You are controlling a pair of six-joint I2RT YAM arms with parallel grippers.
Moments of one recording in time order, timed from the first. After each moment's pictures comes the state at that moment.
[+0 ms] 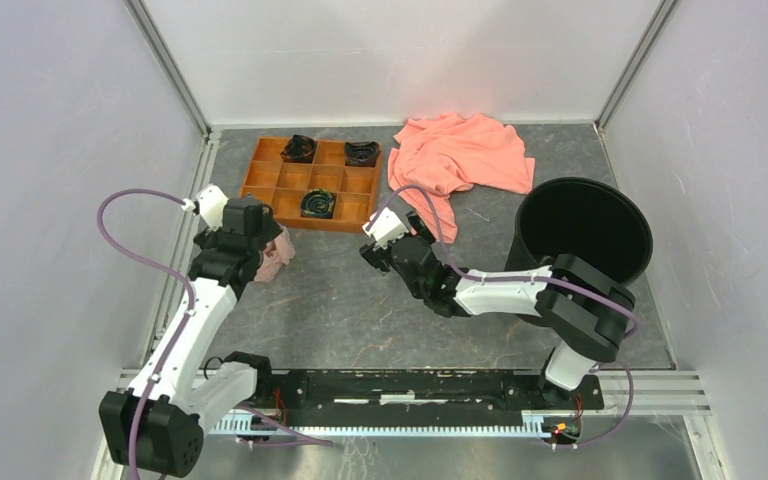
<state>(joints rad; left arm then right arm) -0.18 0.95 0.81 -0.50 -0.53 -0.69 1.02 1.69 0.82 0.51 0.59 -0.18</state>
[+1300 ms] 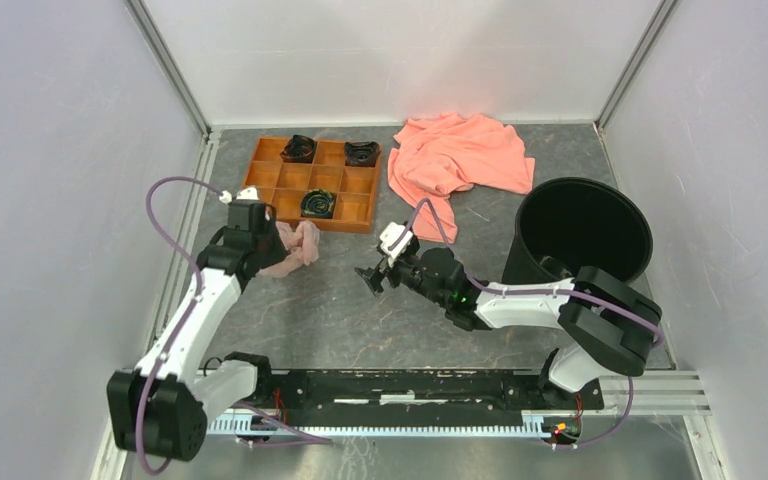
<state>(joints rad) -0.15 1.09 0.78 -0.56 -0.18 -0.50 1.02 1.55 0.67 0.76 0.11 -0.12</state>
